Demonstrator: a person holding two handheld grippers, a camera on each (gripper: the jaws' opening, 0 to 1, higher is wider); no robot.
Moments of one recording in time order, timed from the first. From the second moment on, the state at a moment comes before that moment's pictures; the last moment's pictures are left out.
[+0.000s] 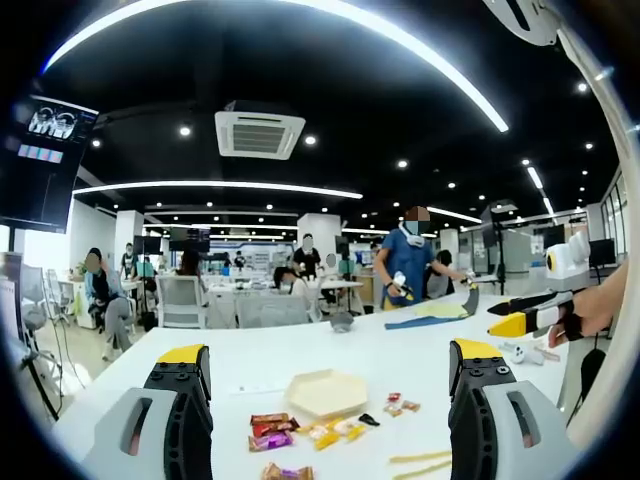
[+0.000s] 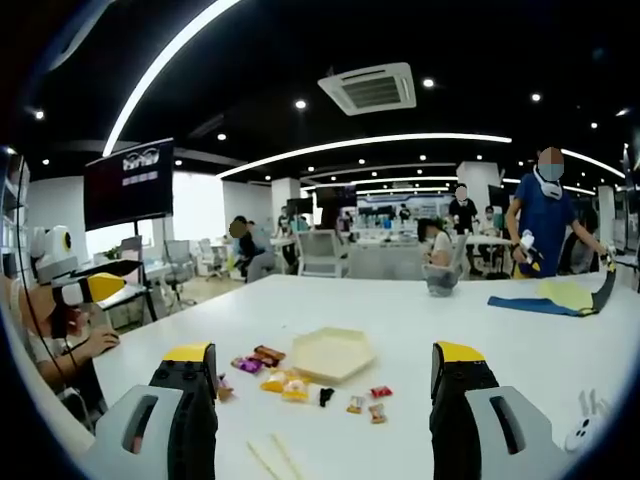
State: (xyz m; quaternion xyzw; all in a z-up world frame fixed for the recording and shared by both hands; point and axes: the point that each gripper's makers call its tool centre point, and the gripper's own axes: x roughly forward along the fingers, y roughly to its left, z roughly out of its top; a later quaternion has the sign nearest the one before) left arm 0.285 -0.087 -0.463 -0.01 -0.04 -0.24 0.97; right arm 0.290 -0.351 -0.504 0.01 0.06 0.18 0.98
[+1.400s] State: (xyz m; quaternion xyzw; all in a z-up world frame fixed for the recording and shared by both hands) left arm 0.285 -0.087 -0.464 -0.01 -0.04 -0.24 0.97; right arm 0.290 -0.357 -0.503 0.02 0.06 0.17 0.98
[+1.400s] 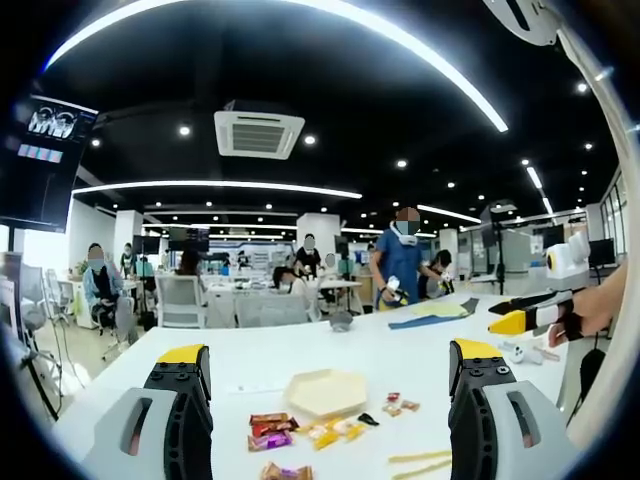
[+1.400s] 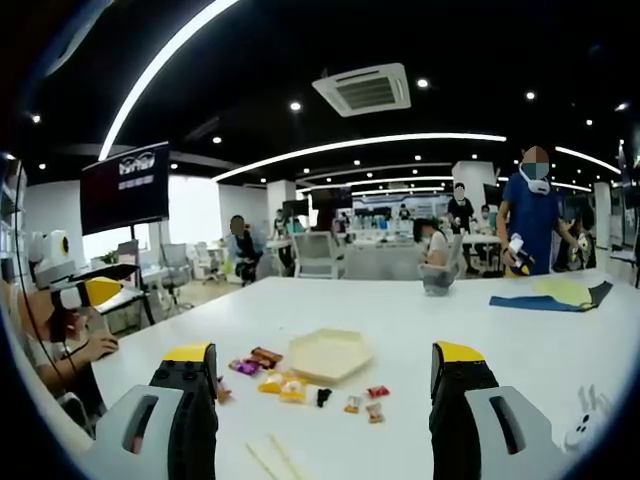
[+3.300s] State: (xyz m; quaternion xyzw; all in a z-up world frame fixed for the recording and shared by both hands) left arm 0.281 -0.084 -0.466 -0.02 -0.04 -0.24 0.97; right arm 0.283 -0.356 -0.506 0.02 0.06 0.16 0.98
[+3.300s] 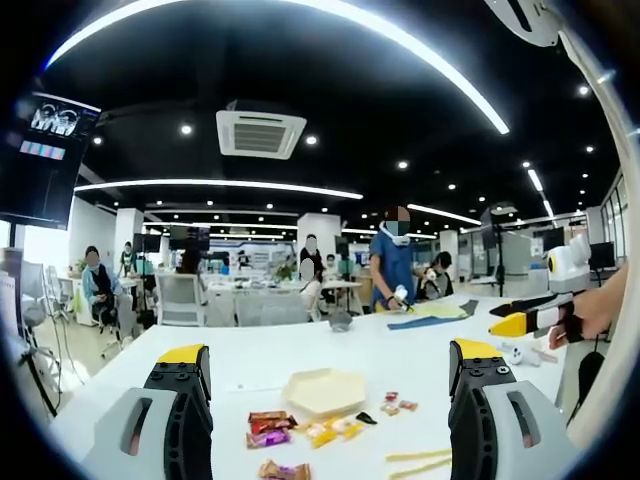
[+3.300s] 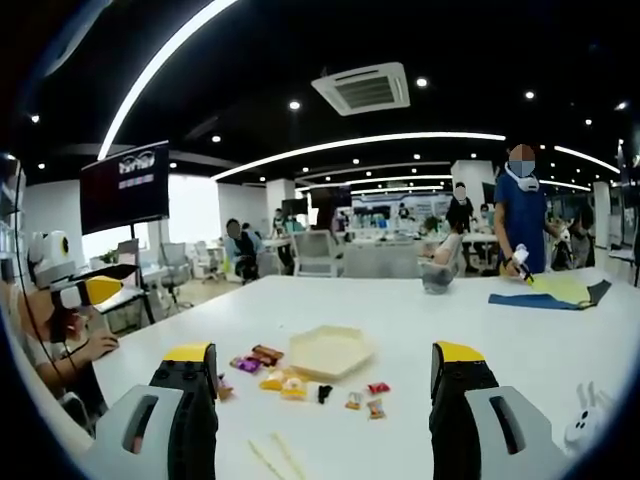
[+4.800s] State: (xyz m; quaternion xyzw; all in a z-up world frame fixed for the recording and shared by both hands) left arm 0.246 -0.063 -0.519 0.01 -0.01 -0.31 0.95; right arm 0.257 -0.284 -0.531 -0.08 0.12 0.21 0.97
